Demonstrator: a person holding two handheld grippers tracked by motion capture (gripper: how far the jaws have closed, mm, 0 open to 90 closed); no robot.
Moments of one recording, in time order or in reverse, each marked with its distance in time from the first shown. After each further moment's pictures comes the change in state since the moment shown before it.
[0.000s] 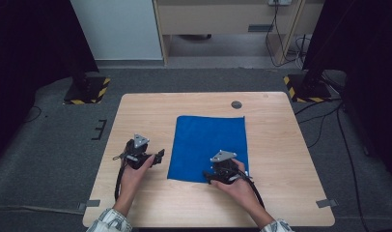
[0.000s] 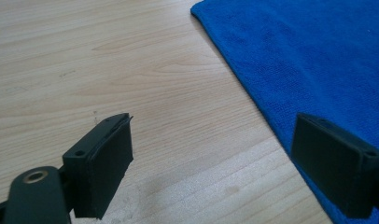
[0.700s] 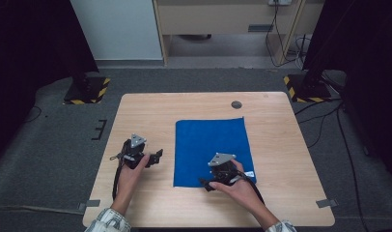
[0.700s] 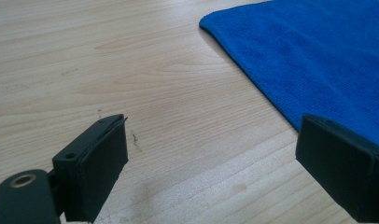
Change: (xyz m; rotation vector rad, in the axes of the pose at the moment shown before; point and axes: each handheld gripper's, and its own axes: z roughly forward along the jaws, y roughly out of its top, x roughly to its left) left arm 0.009 -0.003 -0.001 -0.013 -0.022 -0.008; right arm 0.010 0.004 -0.009 -0.029 0.131 -0.091
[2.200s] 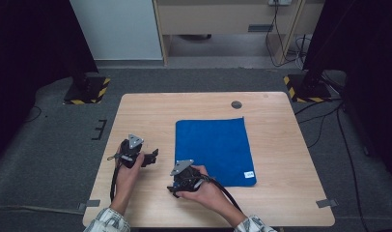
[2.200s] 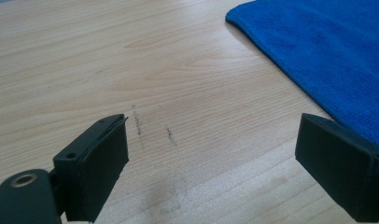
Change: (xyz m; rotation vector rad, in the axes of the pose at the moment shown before) left arm 0.010 -0.004 -0.001 0.009 0.078 0.050; right arm 0.075 0.049 0.061 0.079 0.136 -0.168
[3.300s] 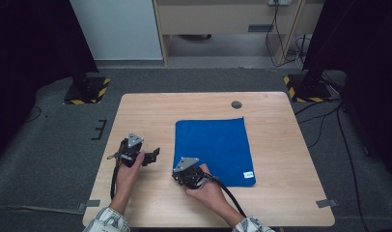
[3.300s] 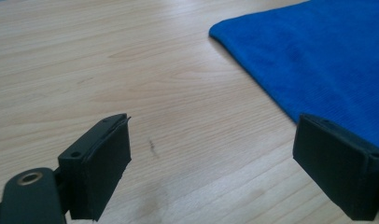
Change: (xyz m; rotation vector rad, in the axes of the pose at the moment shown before) left arm 0.001 0.005 -0.001 -0.041 -0.081 -0.042; right arm -0.008 -0.004 -0.004 -0.080 -0.051 0.050
